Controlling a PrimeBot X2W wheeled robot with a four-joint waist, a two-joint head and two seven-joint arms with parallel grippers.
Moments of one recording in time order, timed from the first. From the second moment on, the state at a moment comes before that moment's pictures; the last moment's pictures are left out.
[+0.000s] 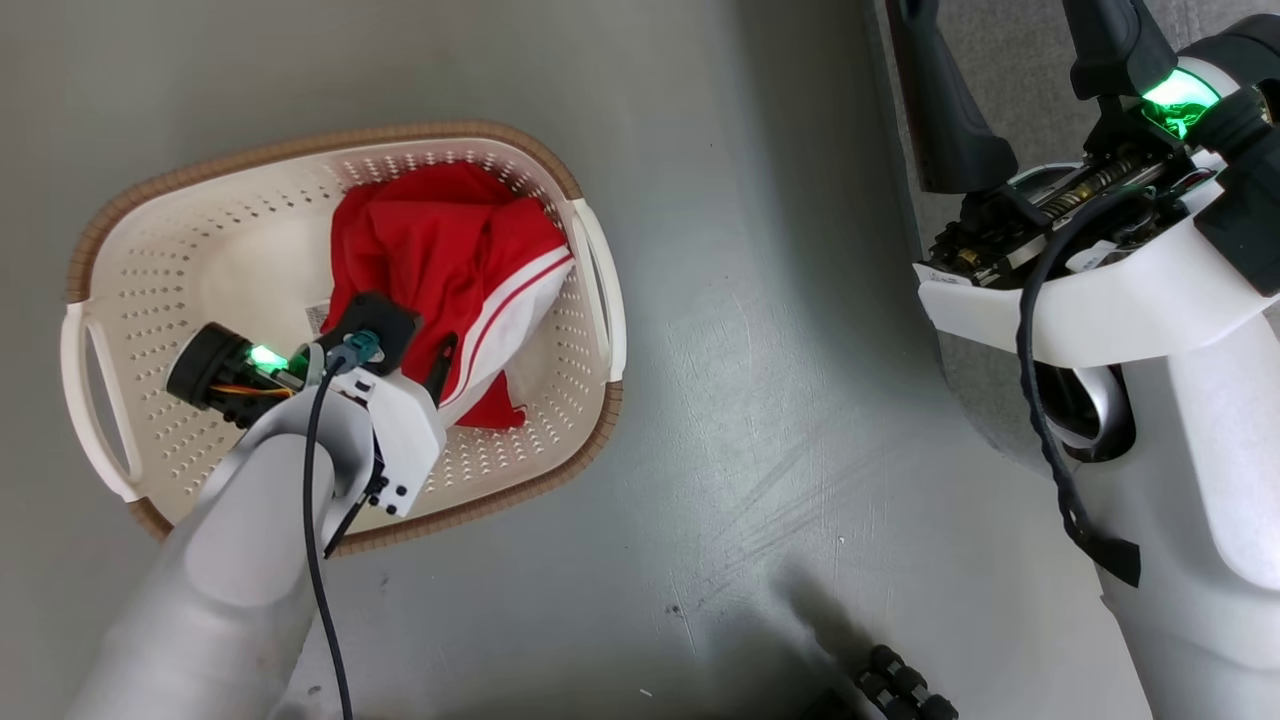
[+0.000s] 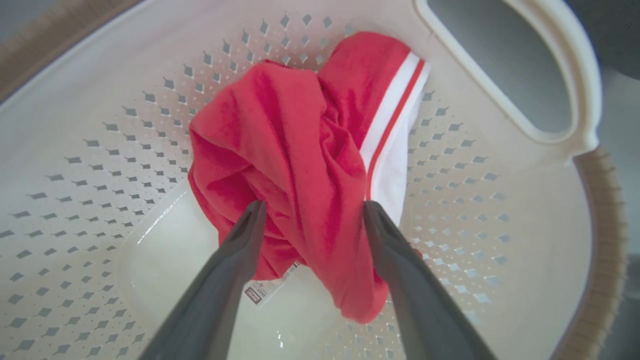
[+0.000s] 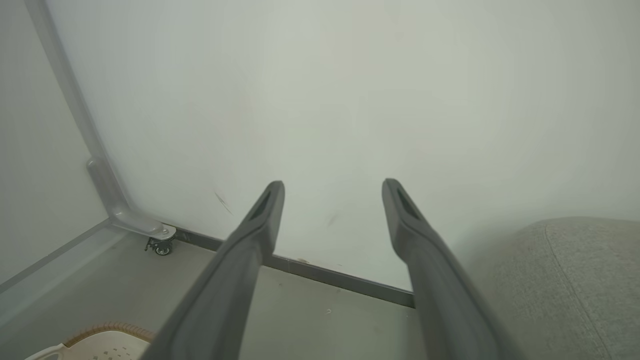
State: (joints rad) left arm -0.75 0.13 -0.45 0.73 -0.11 -0.11 0.04; right arm -0.69 -0.06 0.21 -0.16 0.10 0.12 -0.26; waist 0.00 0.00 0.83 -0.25
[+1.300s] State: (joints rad) left arm -0.70 0.10 -0.31 0.68 -0.25 -0.08 -0.23; right arm -0.74 -0.06 0.19 -0.07 0.06 0.12 -0.26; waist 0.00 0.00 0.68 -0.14
